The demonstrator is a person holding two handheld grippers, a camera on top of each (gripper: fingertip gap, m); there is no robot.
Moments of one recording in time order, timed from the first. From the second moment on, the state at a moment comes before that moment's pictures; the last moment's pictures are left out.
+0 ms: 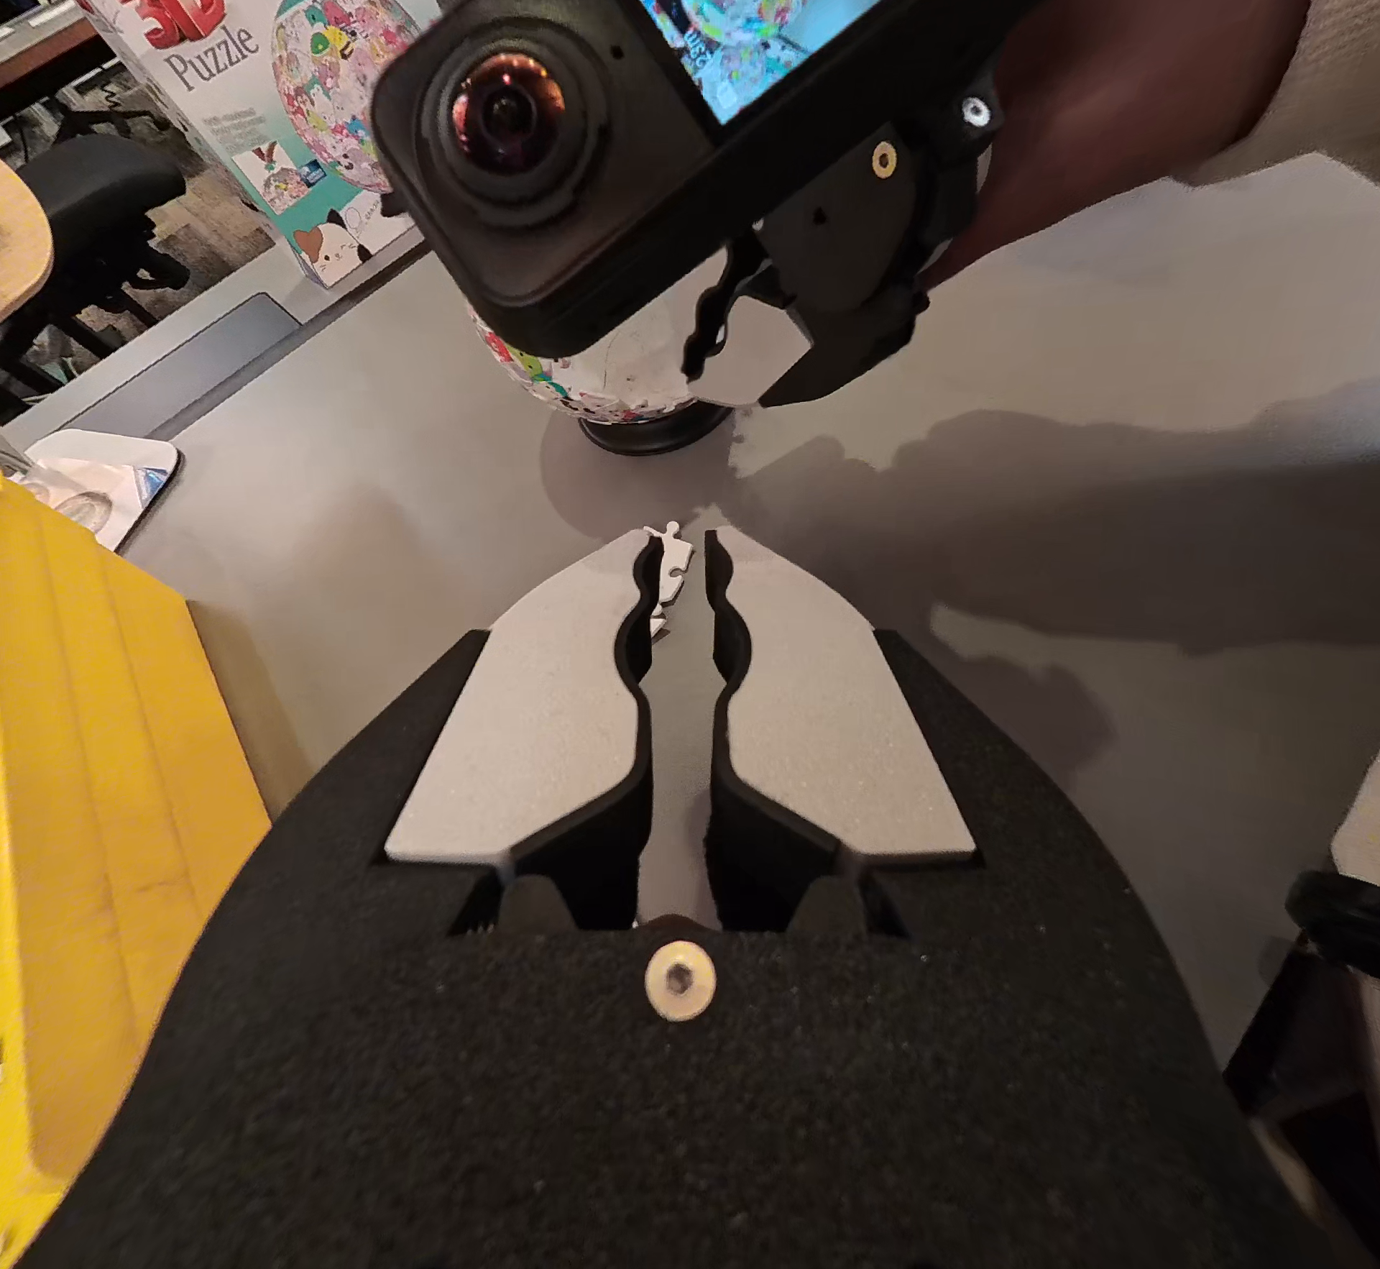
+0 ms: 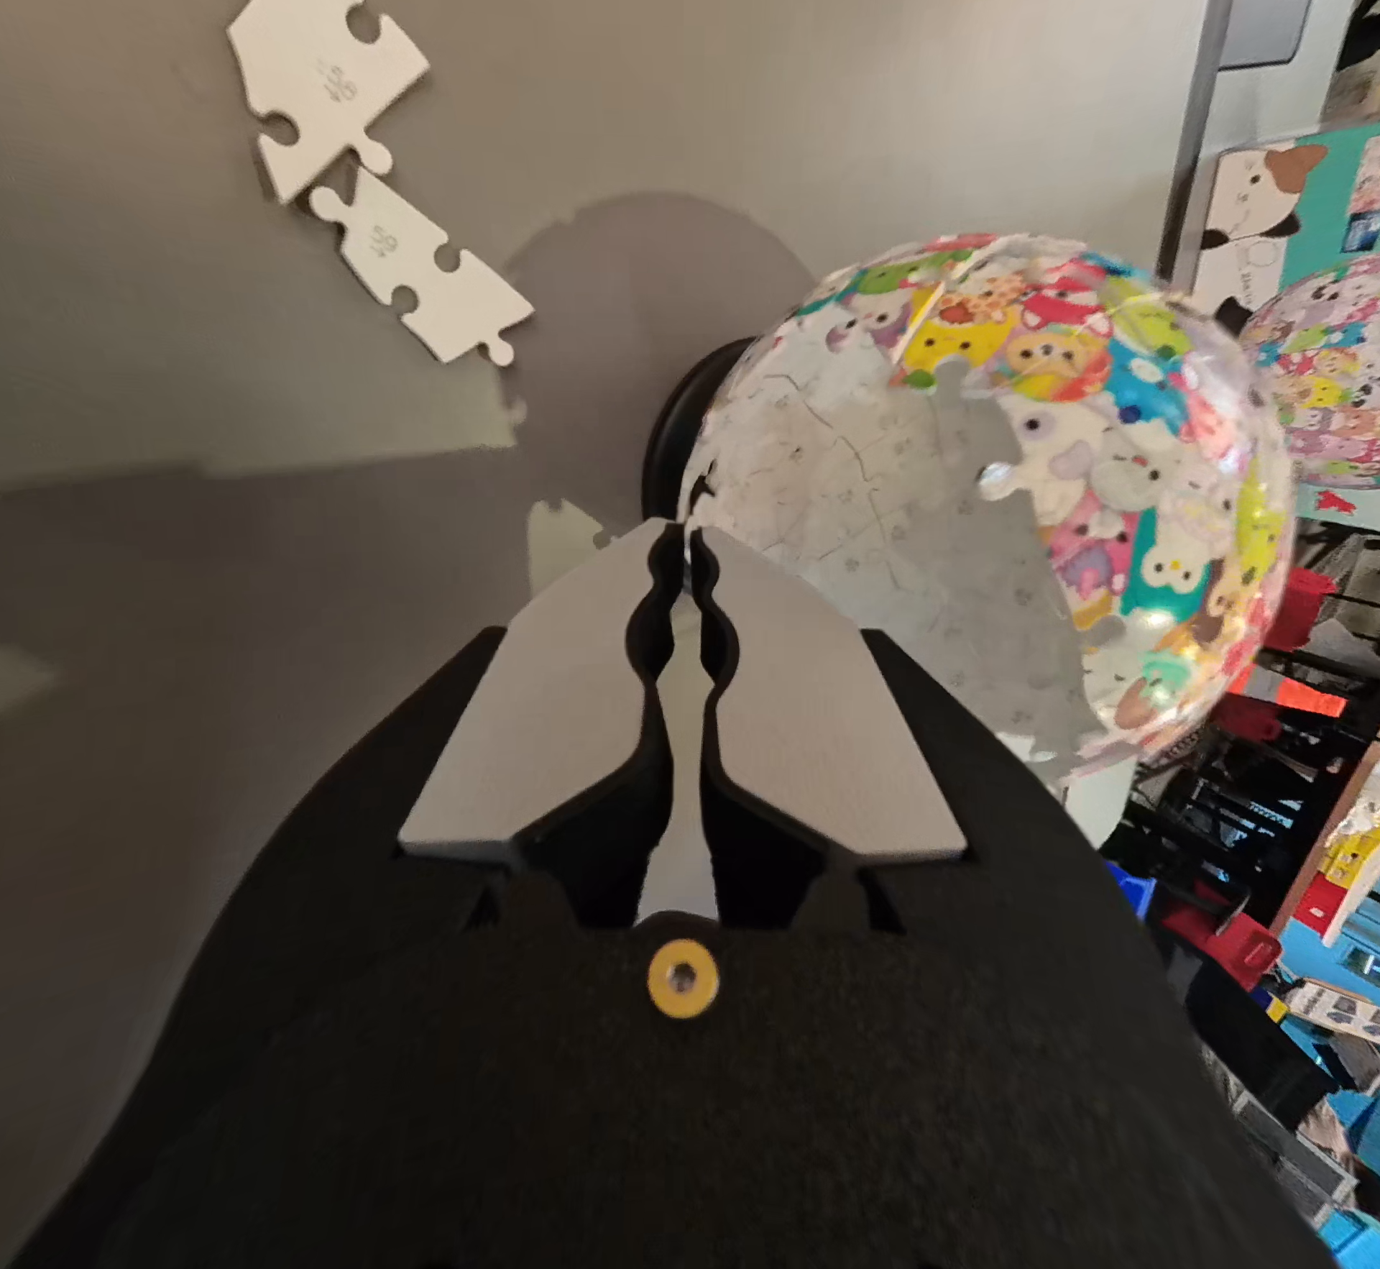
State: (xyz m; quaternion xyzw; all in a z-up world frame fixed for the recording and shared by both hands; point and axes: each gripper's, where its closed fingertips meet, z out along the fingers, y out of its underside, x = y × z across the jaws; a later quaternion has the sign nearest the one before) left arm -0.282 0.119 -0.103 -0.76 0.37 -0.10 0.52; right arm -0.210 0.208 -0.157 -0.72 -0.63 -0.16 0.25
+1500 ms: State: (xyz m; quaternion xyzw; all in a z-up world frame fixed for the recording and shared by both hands) left arm -0.283 0.120 -0.106 -0.76 0.37 -0.10 0.52; right arm -0.210 0.205 -0.161 -0.73 -0.63 -0.13 0.25
